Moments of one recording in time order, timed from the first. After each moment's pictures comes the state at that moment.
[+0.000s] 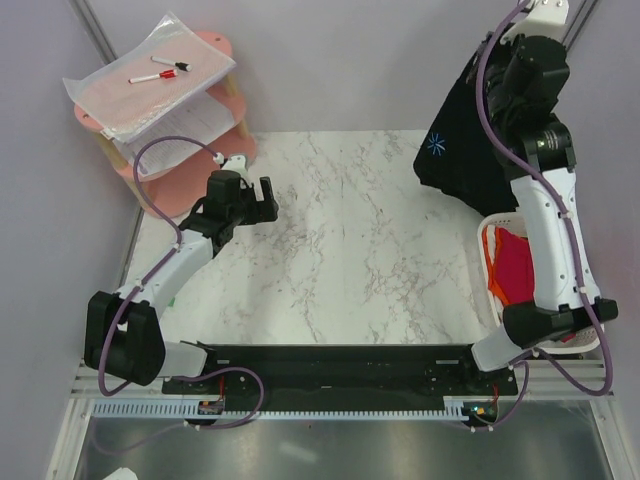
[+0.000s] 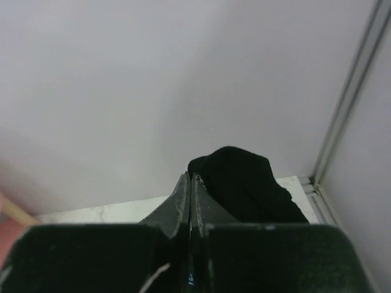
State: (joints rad) left arm -0.29 1.35 0.96 -0.19 -0.05 -0.30; right arm 0.21 1.52 2.02 -0.43 0.35 0.12
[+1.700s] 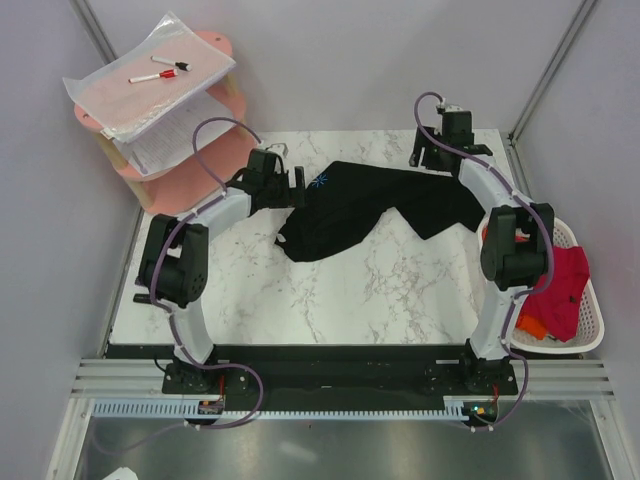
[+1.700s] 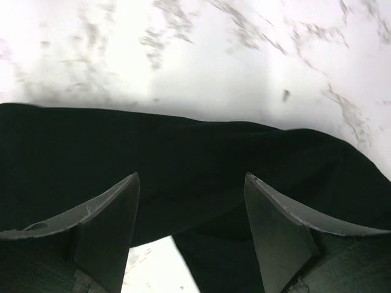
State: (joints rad) left arm -0.33 1.86 1.29 -0.19 0.09 -0.30; right arm 0.10 1.97 1.65 -0.33 -0.06 0.22
